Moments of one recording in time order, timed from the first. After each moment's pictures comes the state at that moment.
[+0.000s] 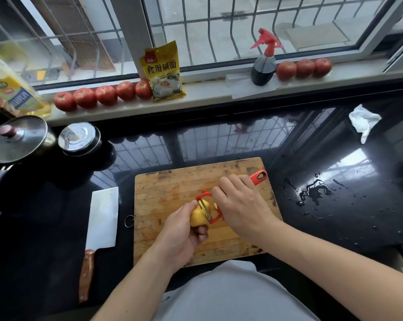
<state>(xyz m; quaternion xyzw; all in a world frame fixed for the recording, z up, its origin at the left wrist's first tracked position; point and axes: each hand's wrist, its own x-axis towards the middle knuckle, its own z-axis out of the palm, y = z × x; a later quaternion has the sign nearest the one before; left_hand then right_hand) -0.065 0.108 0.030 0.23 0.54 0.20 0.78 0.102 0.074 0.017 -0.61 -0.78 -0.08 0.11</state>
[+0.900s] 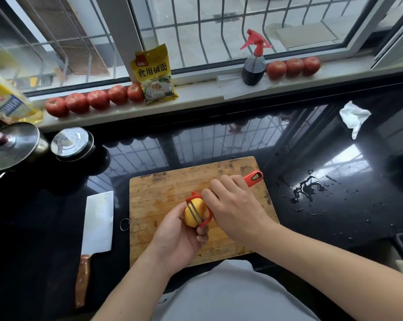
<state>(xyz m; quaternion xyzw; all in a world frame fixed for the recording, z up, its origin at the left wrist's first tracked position) -0.065 0.107 0.028 0.14 0.44 0.18 0.87 0.097 0.064 0.036 -0.60 -0.79 -0.07 0.10</state>
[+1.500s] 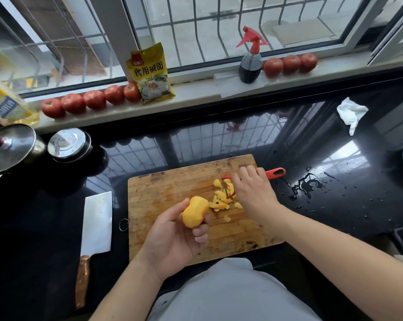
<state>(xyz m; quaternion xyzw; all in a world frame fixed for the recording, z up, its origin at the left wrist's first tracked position) -0.076 0.104 0.045 0.07 0.36 0.15 0.92 0.150 0.083 -0.009 -0.74 -0.67 0.00 -0.11</state>
